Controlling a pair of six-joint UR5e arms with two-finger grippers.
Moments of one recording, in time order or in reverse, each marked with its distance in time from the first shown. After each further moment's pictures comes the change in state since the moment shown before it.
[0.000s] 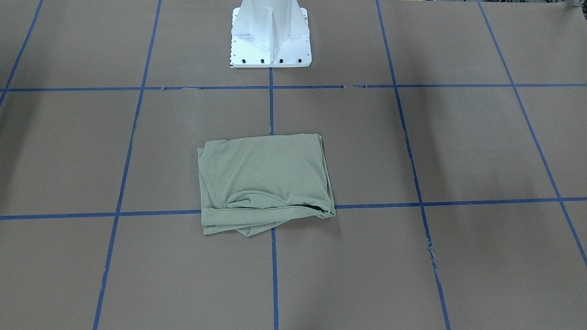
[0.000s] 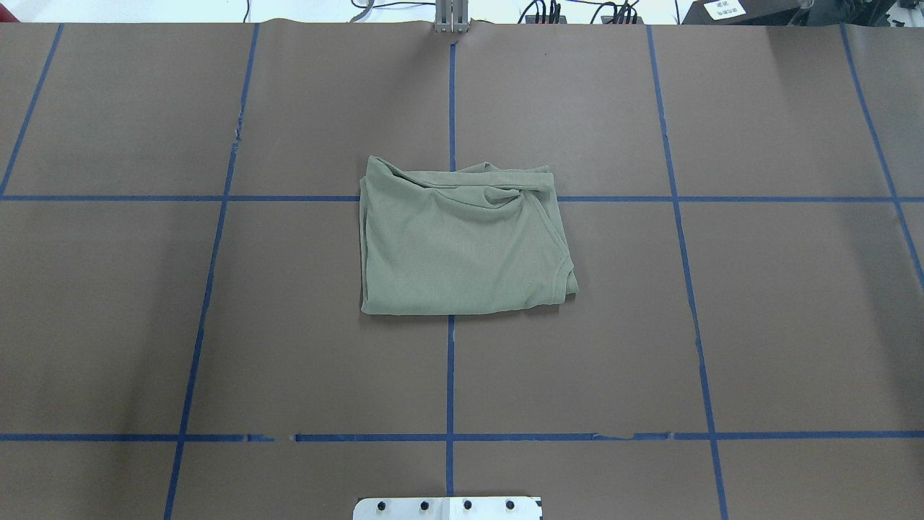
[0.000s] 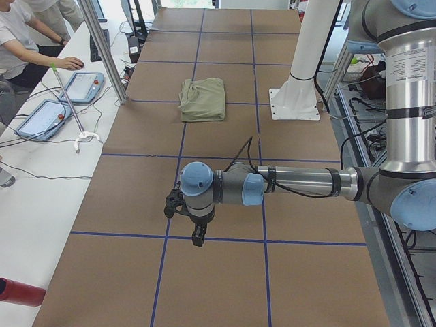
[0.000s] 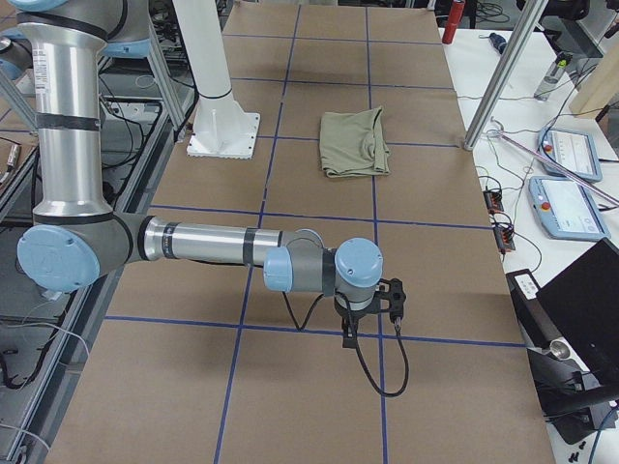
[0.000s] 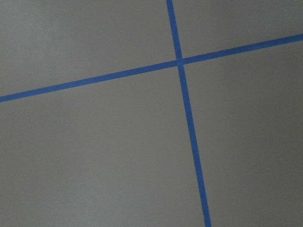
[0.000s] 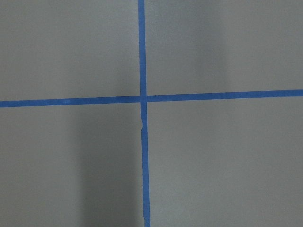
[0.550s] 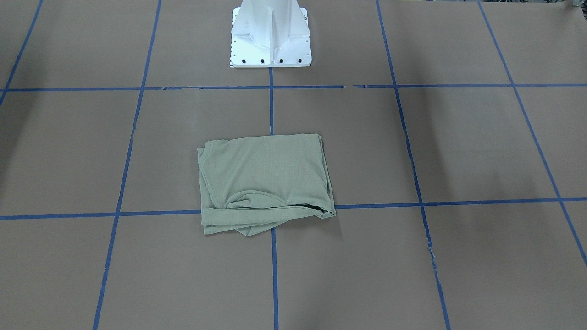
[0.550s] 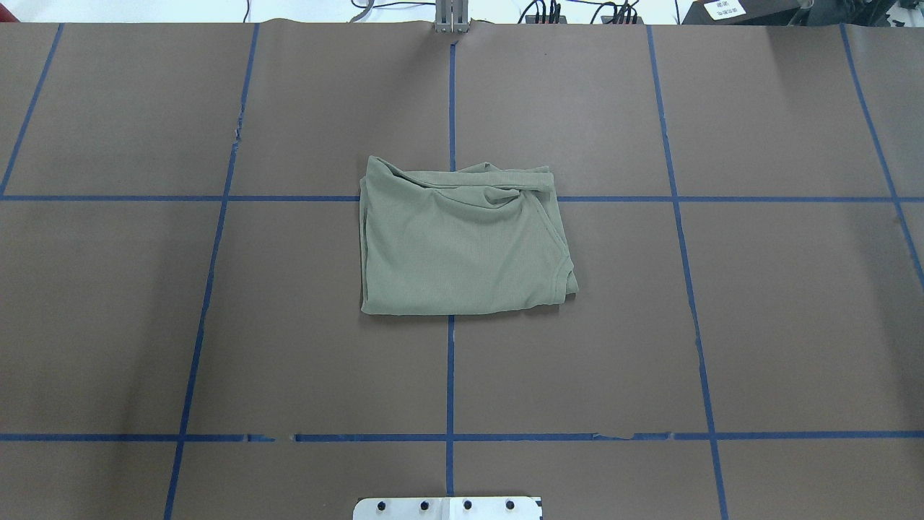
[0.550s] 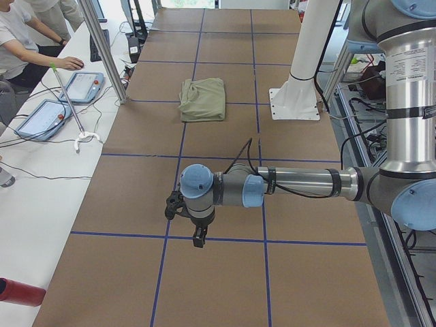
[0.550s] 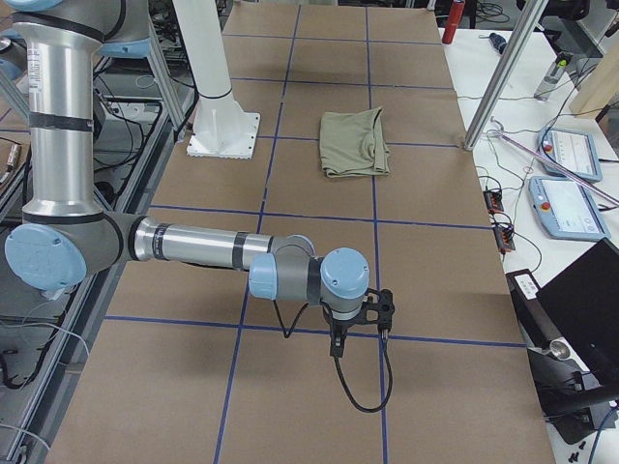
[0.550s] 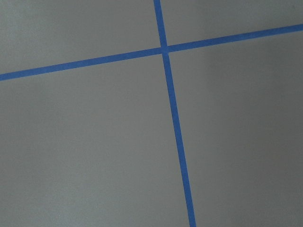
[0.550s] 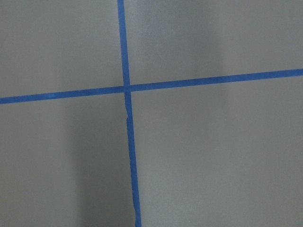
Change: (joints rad) left arm 0.000 0.001 0.004 0.000 -0.001 0.002; right arm 0.020 -0.030 0.018 0.002 -0.007 0.038
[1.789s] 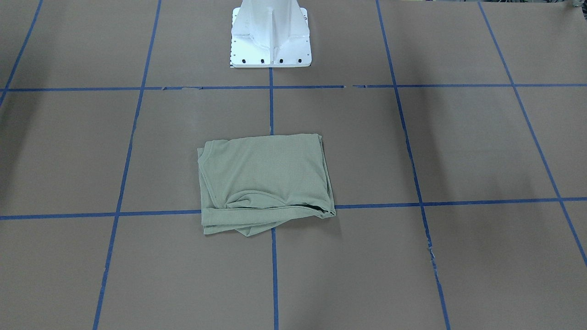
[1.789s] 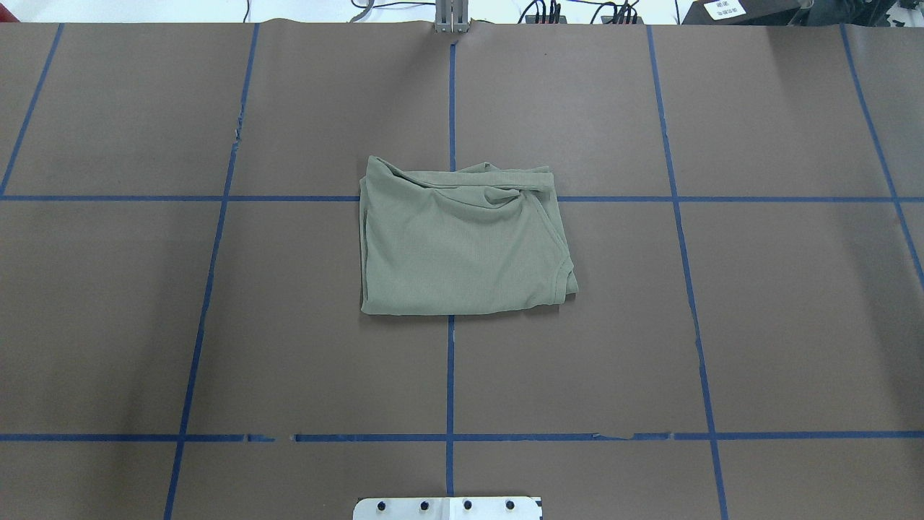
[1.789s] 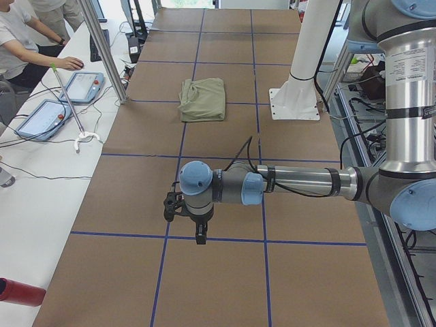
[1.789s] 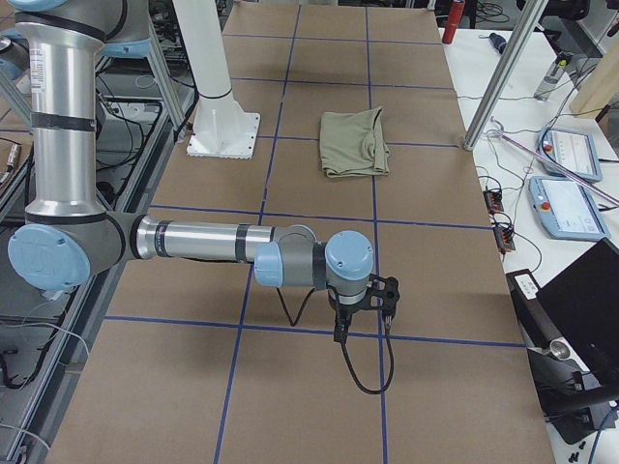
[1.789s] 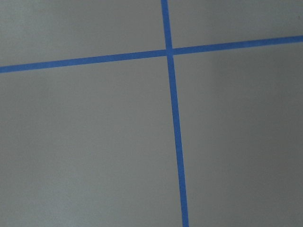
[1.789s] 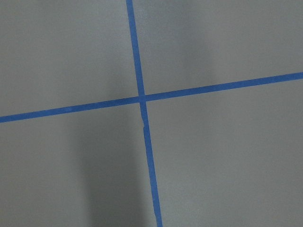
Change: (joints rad) left arm -0.001 -0.007 -0.012 -0.002 -0.013 -0.211; right arm -0.033 0.006 0.038 0.006 -0.006 0.092
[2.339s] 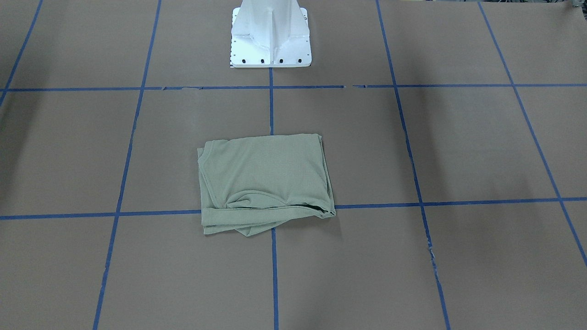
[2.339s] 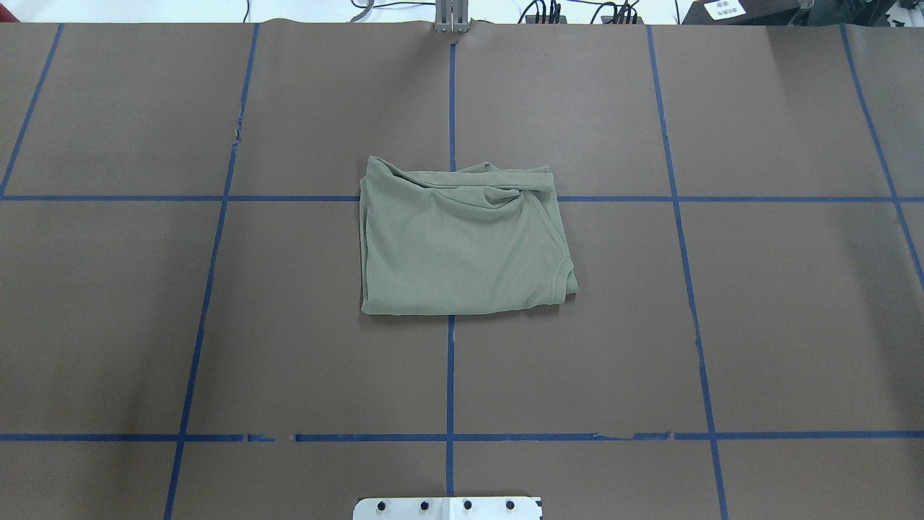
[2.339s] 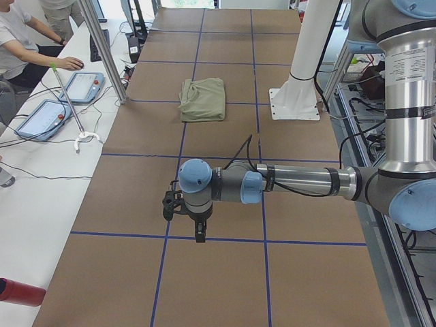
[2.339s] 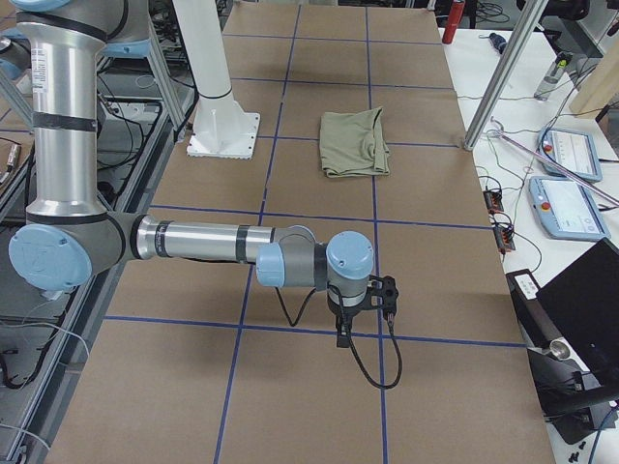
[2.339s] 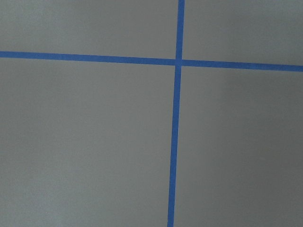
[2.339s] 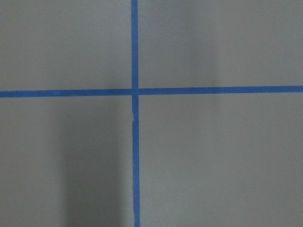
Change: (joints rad) left arm 0.000 -0.003 -0.004 -0.003 0.000 -0.021; right arm -0.014 -0.004 -0.006 -0.002 -0.049 -0.122
